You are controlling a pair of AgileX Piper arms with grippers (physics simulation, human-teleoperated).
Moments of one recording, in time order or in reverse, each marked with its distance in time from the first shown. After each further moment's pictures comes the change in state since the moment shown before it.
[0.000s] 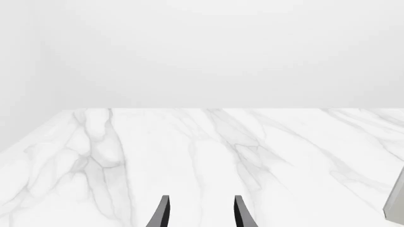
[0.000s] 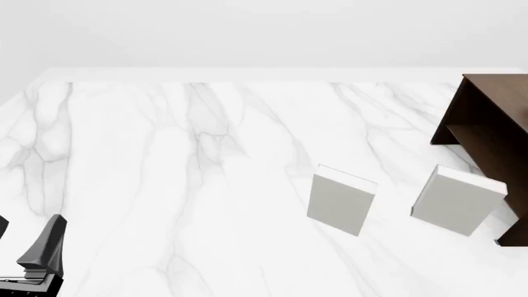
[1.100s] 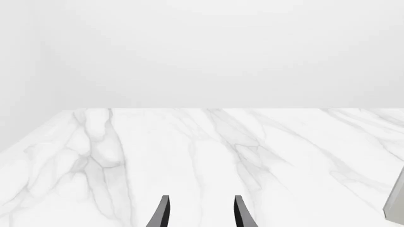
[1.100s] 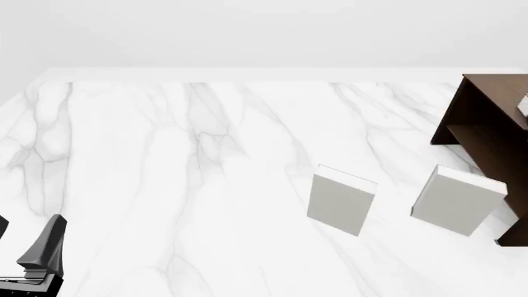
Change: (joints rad) left arm 0.000 0.000 0.000 0.000 0.000; right arm 0.138 -0.264 0.113 -0.006 0.189
